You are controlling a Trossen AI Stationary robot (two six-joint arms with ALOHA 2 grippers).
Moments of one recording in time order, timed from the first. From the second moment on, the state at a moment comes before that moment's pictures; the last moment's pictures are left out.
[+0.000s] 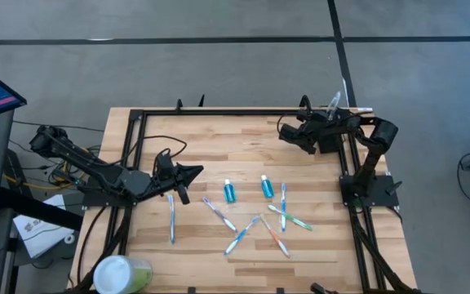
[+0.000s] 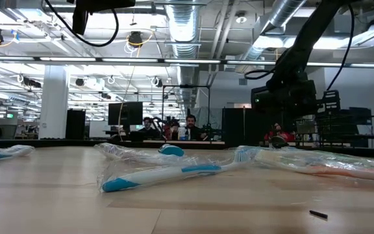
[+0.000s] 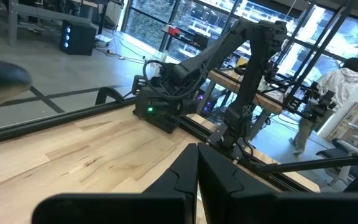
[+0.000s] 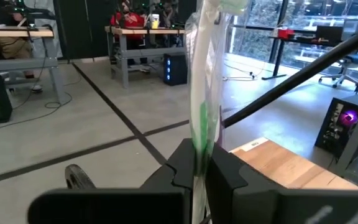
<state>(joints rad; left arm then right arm) -0.43 1.00 0.59 0.32 -0.91 -0.48 -0.59 1.79 0.83 -0.73 1.49 1.68</state>
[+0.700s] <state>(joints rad) -0.43 1.00 0.59 0.32 -0.90 -0.51 -0.61 1.79 0.83 -0.73 1.46 1.69</state>
